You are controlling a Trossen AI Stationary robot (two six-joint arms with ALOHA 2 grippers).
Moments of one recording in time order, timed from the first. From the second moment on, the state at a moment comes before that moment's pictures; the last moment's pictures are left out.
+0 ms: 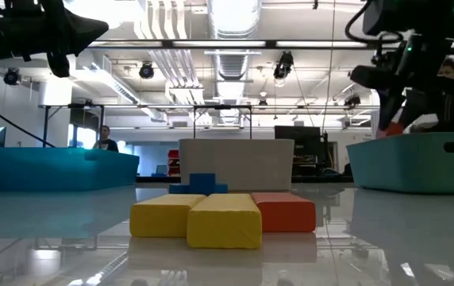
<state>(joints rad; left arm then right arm) -0.06 0.46 0.01 0.98 -0.58 0.06 0.01 1.10 0.74 -1.06 0.54 1.42</state>
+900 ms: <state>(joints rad) -0.06 0.46 0.01 0.98 -0.58 0.07 0.00 1.38 0.73 -0.95 0.55 1.44</state>
